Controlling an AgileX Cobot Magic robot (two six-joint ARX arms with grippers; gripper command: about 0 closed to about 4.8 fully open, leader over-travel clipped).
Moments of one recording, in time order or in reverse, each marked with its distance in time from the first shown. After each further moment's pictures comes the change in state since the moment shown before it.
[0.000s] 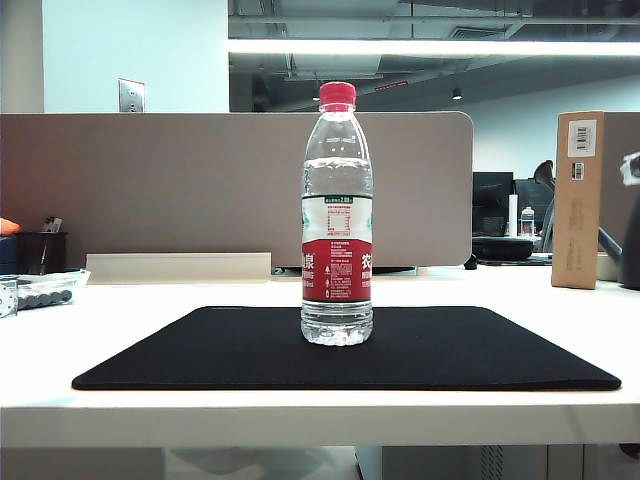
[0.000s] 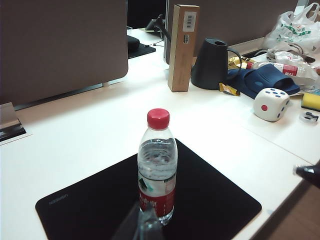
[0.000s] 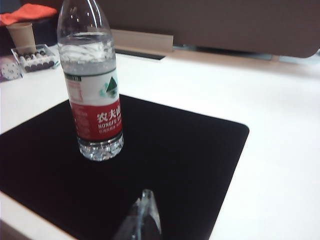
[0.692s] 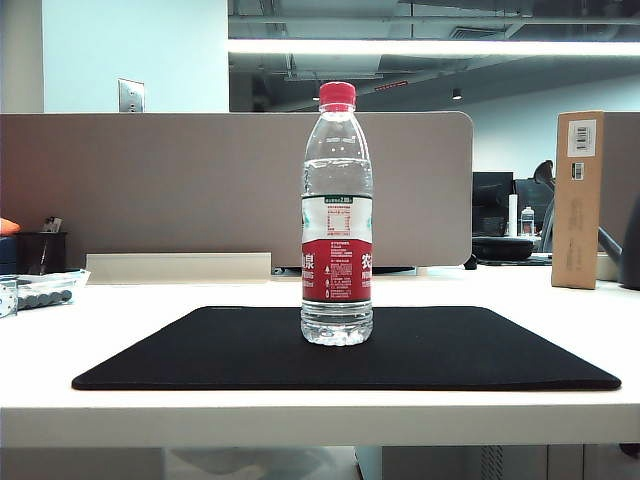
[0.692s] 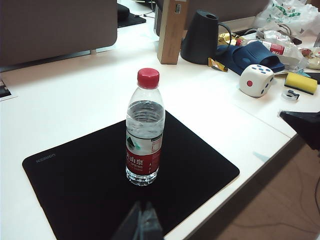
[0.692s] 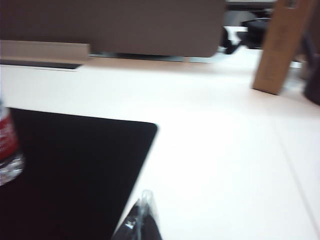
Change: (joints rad) left arm 0.000 -0.126 0.000 -0.214 0.041 -0.071; right arm -0.297 -0.012 0.000 0.002 0.004 0.000
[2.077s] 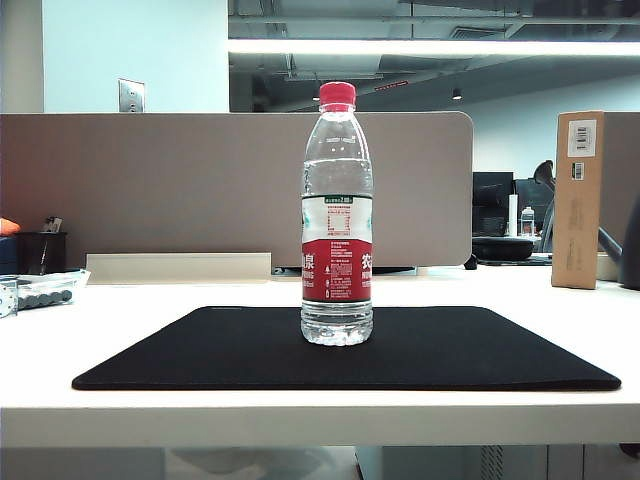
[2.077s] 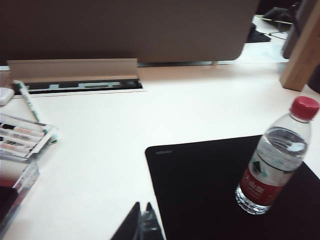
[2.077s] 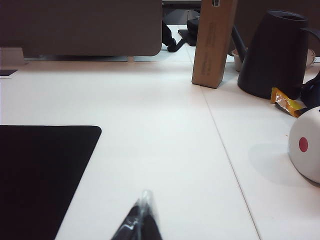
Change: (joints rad) left arm 0.476 0.000 0.000 0.000 0.024 0.000; right arm -0.182 0.000 0.000 0.000 -0.003 0.000
